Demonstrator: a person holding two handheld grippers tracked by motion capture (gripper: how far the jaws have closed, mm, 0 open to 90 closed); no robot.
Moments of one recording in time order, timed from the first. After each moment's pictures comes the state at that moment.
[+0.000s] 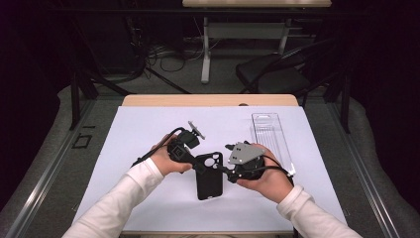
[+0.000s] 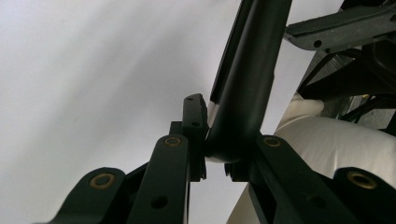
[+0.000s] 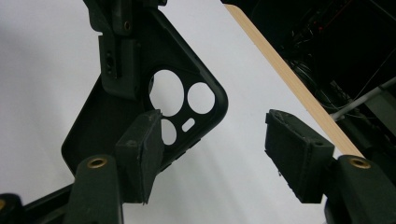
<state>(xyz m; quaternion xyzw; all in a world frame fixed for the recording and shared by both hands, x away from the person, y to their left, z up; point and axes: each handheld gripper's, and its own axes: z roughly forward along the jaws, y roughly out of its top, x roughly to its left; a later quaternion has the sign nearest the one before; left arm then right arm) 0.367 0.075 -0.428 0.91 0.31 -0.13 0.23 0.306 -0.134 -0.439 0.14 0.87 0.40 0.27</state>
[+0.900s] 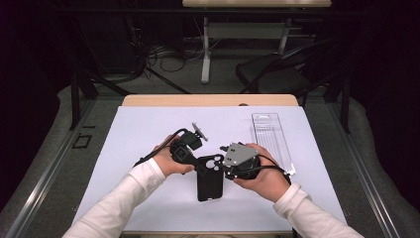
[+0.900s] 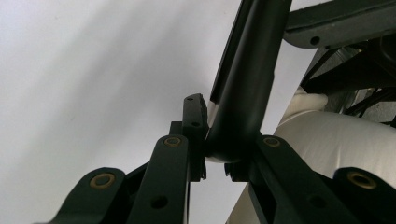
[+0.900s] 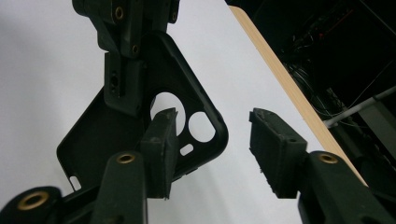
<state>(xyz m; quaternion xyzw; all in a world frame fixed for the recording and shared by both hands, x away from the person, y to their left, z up) 0.366 0.069 -0.429 0.92 0.30 -0.13 0.21 0.304 -0.124 -0.433 0.12 0.87 0.38 0.28</state>
